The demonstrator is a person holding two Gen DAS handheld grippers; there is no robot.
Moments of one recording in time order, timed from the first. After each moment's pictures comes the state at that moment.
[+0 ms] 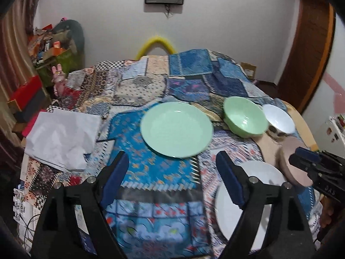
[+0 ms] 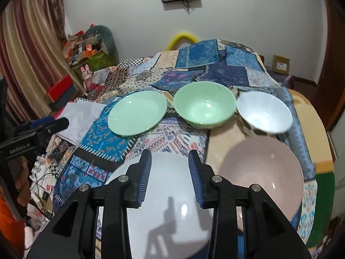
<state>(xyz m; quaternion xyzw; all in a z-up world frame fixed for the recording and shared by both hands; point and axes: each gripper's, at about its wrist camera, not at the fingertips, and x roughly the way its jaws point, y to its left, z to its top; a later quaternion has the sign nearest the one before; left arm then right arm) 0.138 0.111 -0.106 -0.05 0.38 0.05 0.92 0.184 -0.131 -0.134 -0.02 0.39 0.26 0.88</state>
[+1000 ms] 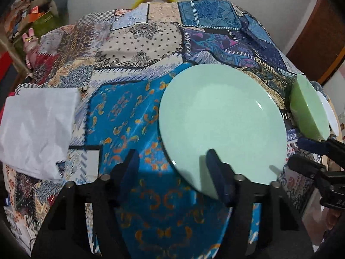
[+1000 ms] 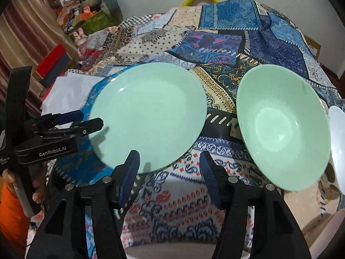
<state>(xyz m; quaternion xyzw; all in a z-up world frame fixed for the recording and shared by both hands) 0.296 0.197 -0.241 -0.08 0.51 0.01 0.86 0.296 -0.015 -0.211 -0.05 0.51 0.28 0.81</state>
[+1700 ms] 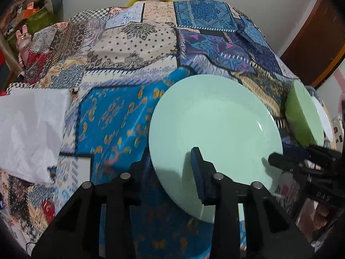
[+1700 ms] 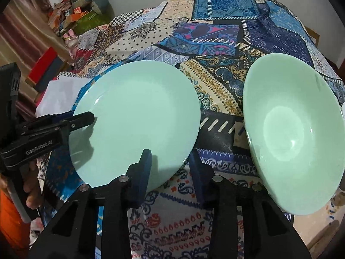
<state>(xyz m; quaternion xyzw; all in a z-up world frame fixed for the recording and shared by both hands) 0.301 0.200 -0.239 -0.10 0.51 0.00 0.85 0.311 -0.012 -0.223 -0.04 0.53 0.28 0.80</state>
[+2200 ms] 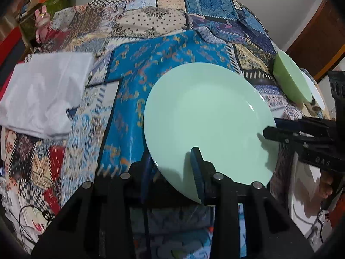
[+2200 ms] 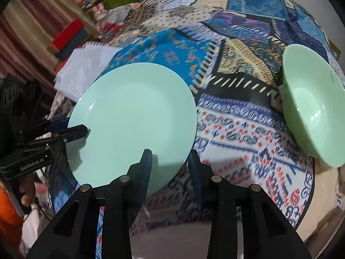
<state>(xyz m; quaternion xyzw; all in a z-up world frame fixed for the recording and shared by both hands) 0.190 0.200 -0.233 -0.12 0.54 0.01 0.84 0.259 0.000 -0.223 -0.10 0.54 0.35 0.76</state>
